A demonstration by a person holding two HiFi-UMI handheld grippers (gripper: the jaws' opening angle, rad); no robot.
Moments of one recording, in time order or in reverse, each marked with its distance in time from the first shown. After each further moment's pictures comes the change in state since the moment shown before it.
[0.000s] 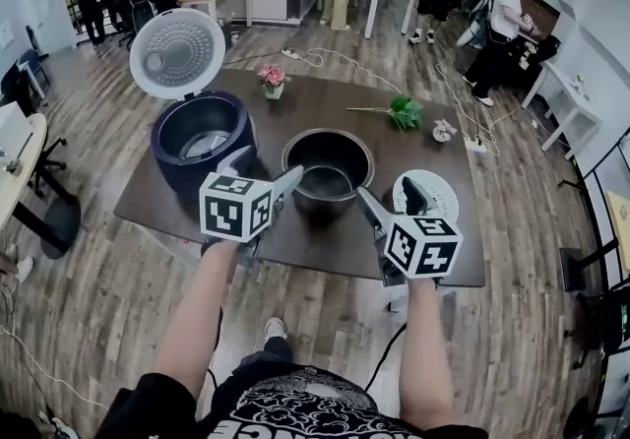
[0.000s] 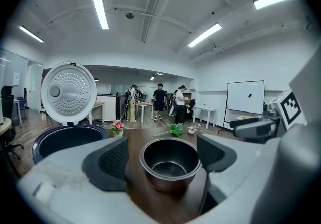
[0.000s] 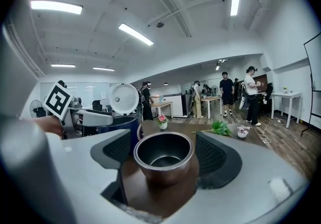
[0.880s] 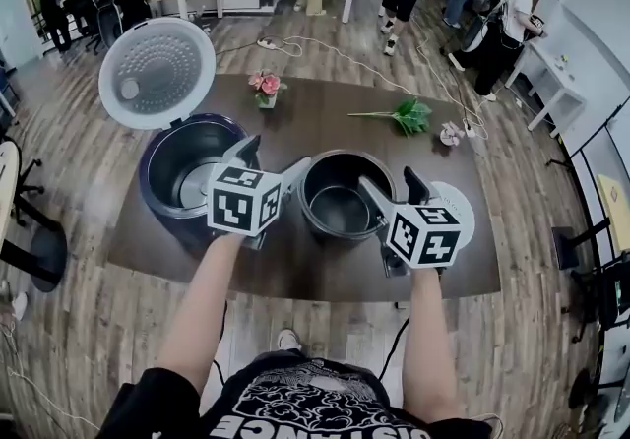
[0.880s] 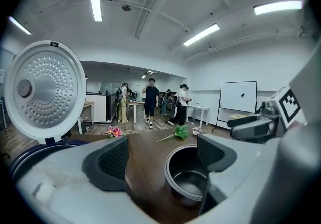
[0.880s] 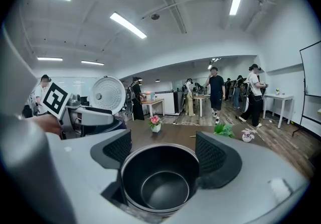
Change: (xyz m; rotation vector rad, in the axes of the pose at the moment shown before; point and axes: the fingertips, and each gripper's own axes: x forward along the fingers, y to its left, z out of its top) left arm 0.096 0.088 0.036 0.036 0.018 -0.125; right arm 0.120 -0.004 0.032 0.010 0.041 -0.121
